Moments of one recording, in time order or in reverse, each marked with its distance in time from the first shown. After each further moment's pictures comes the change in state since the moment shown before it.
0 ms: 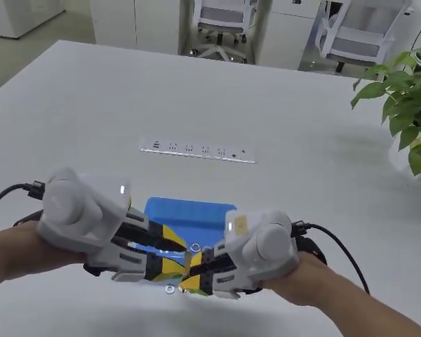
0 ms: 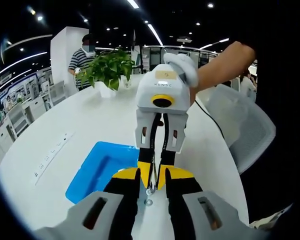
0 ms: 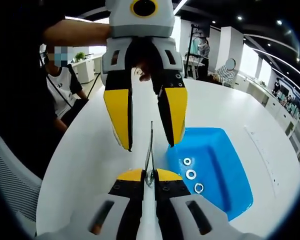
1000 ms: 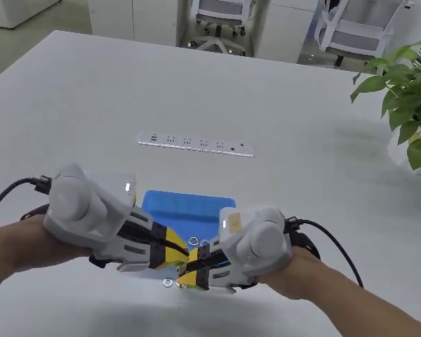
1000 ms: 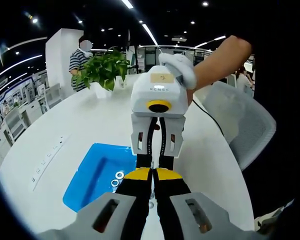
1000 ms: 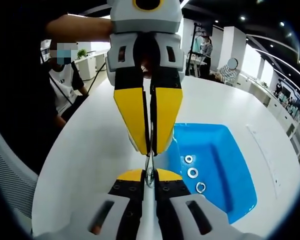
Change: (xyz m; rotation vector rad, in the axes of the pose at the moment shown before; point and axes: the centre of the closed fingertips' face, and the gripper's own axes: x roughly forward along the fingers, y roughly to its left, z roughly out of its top) left arm 0.011 0.002 -0.004 0.040 0.002 -0.034; right arm 0.010 -0.001 -0.011 -0.016 0.018 0.009
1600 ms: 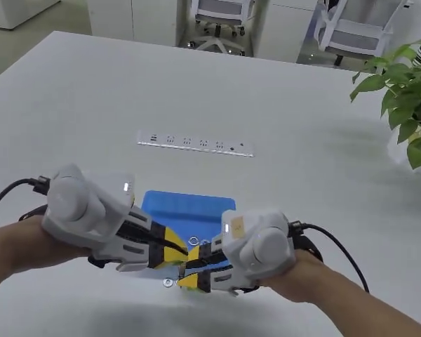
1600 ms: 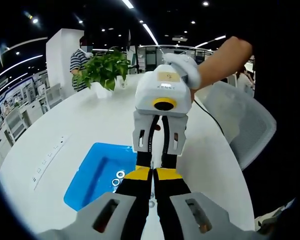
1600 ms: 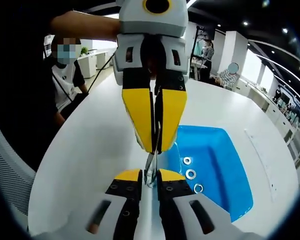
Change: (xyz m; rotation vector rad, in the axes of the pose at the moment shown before) left arm -0.001 0.000 0.000 0.002 0.002 0.006; right arm 0.000 -0.002 0.001 -0.034 -0.007 -0.020
